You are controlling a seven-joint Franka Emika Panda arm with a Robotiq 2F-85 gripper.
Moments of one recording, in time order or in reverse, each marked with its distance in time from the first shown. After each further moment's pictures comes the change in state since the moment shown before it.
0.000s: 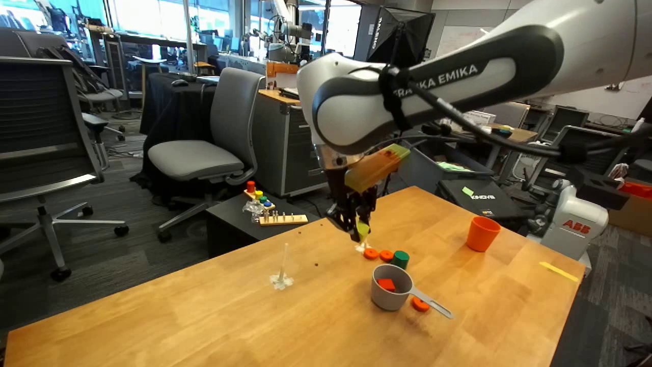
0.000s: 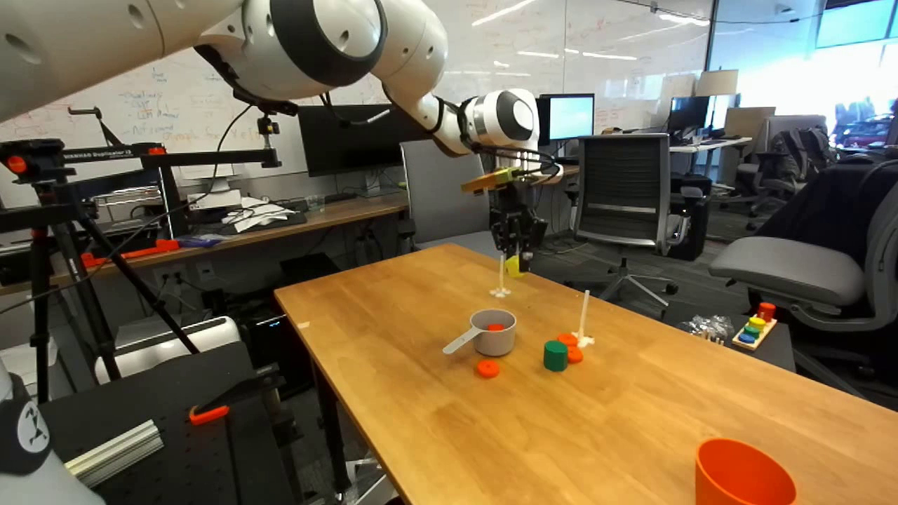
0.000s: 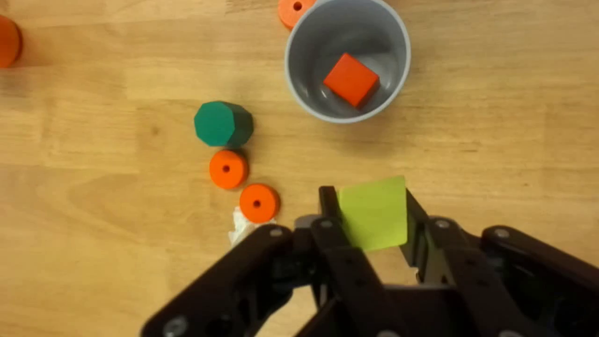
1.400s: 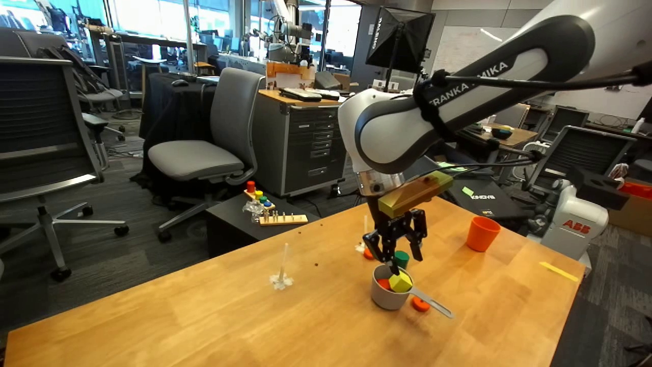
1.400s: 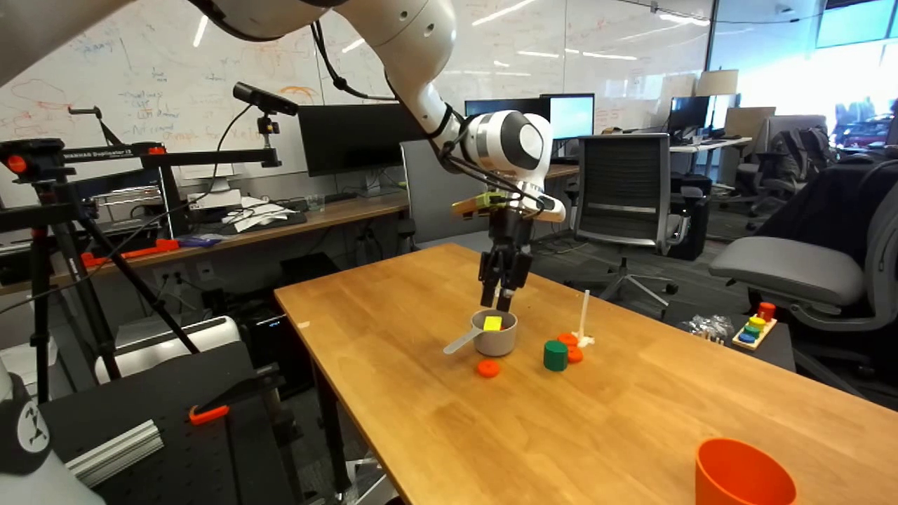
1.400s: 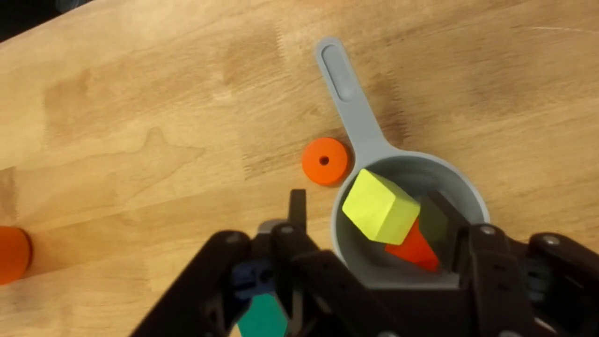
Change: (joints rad) arm -0.059 -0.188 -0.001 -0.455 0.100 0.082 0.186
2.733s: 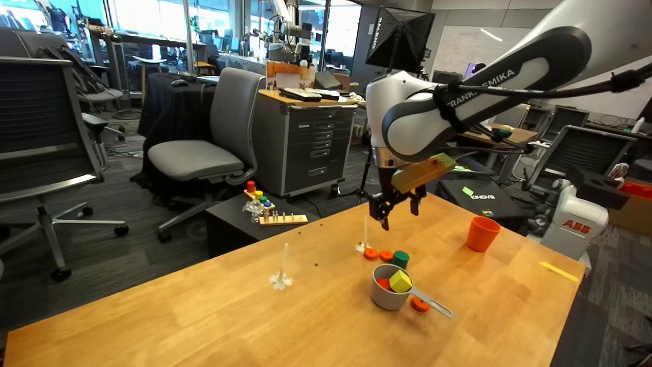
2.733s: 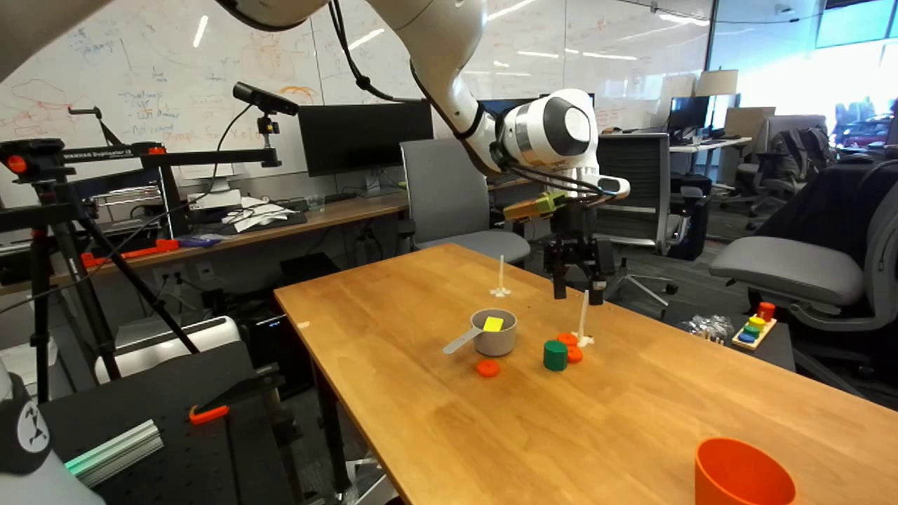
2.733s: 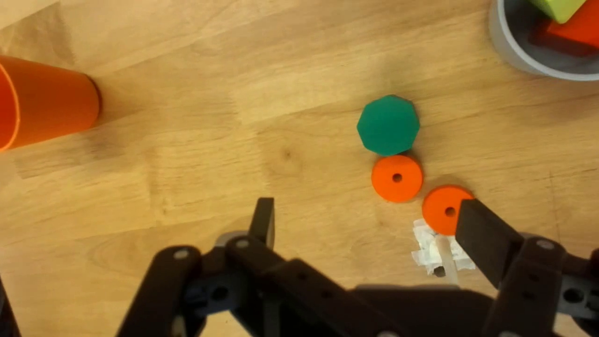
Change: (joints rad) arm -0.095 -0.019 -0.045 -0.006 -0.143 0.267 -0.045
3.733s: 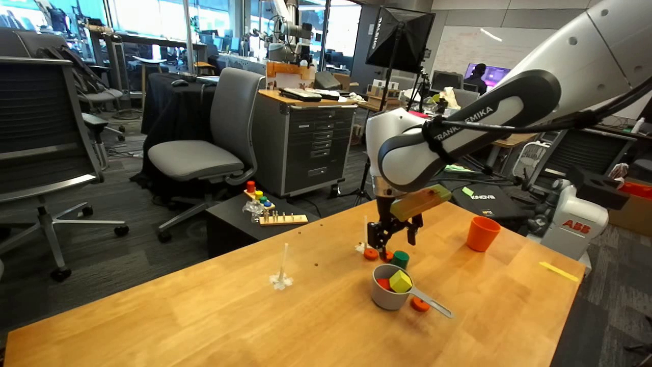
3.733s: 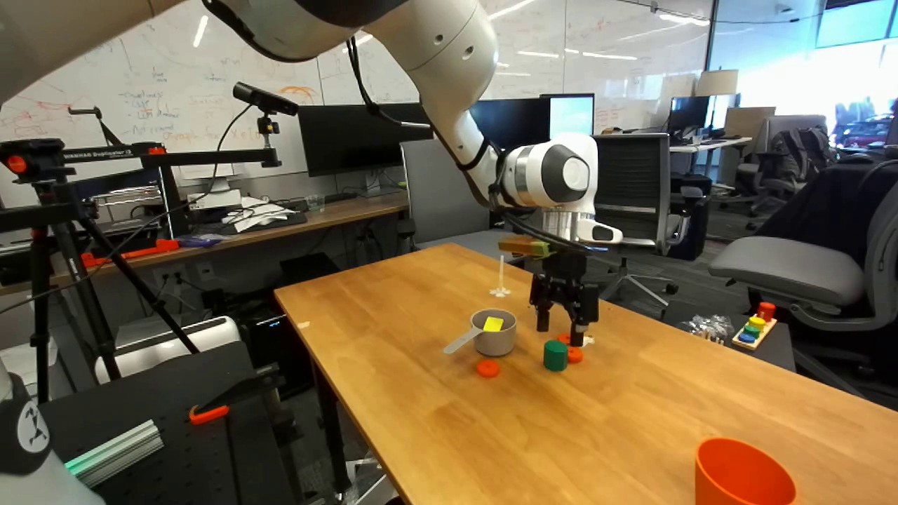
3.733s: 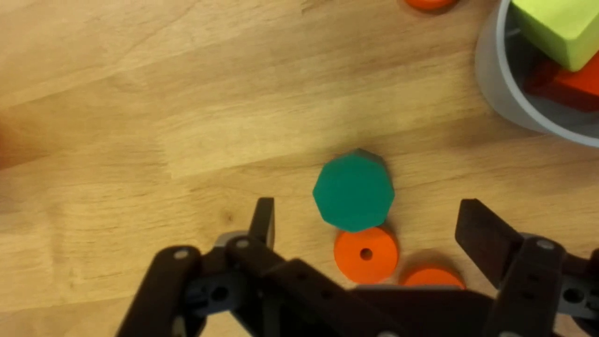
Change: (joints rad) arm -0.027 0.100 0.027 0.008 0.089 0.044 -0.064
